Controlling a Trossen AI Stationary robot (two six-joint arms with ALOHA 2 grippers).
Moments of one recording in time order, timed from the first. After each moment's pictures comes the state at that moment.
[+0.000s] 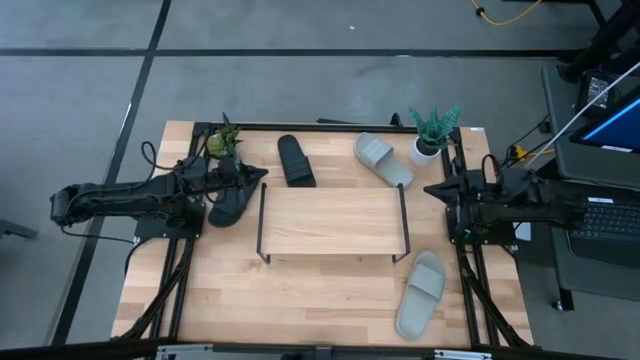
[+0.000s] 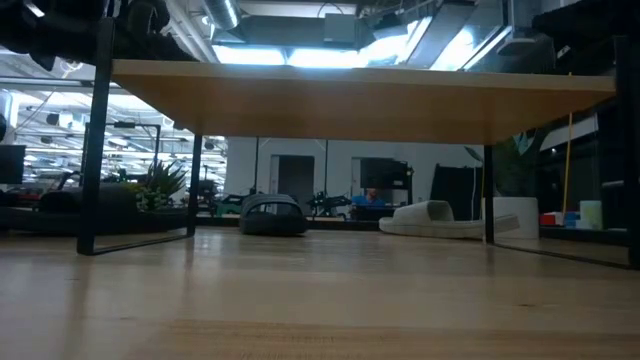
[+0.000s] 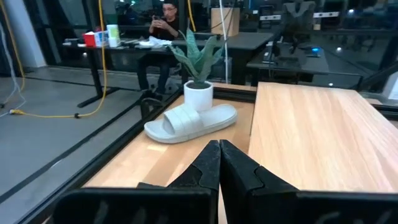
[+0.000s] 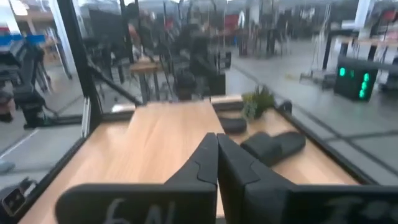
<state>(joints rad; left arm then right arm) 0.28 0.58 0.29 0.21 -0.06 -0.02 0.01 0.08 0.45 -0.42 0.09 0.08</state>
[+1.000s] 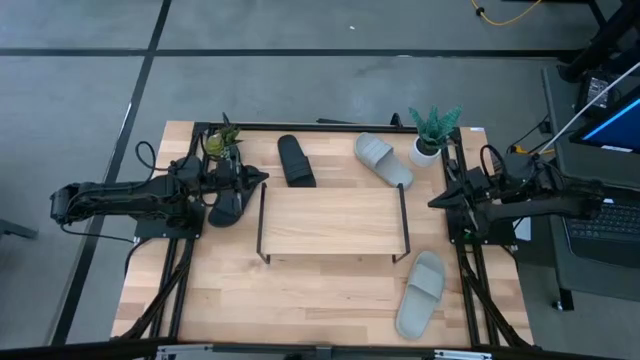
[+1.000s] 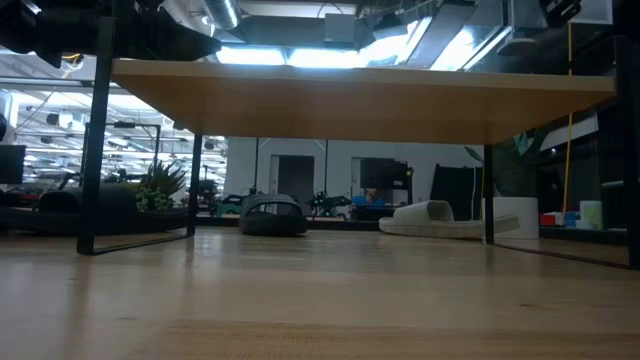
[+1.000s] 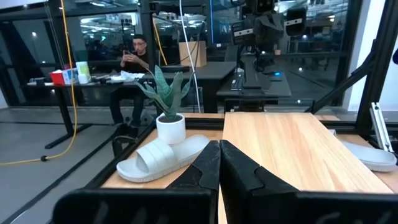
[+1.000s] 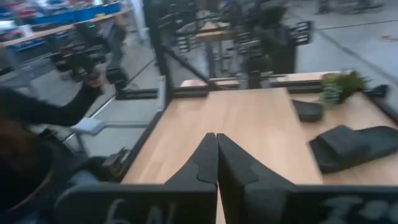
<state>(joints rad) 0.25 0.59 0.29 0.34 0.06 0.04 0.04 0.38 0.74 -0.52 -0.22 0.13</state>
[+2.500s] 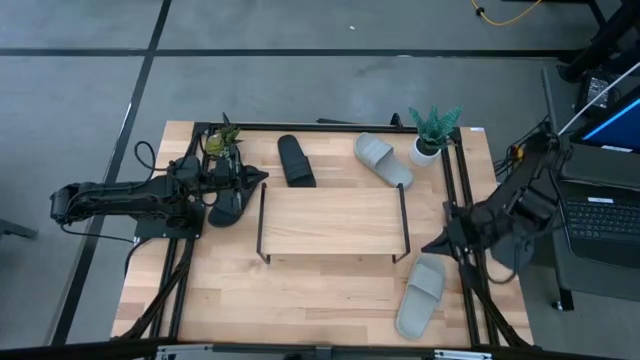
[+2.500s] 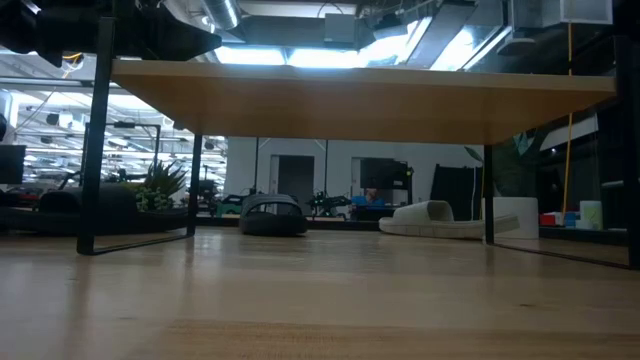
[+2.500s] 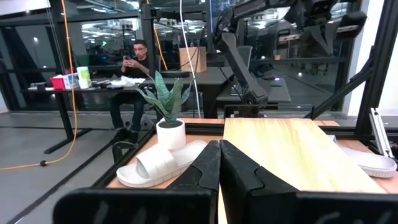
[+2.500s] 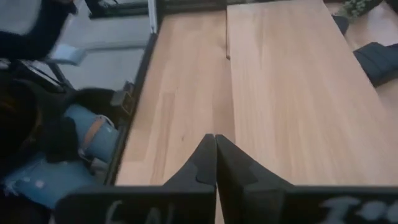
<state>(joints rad) 0.25 0.59 0.29 0.36 0.06 0.03 0.95 0.96 1.13 -0.93 0.62 0.68</state>
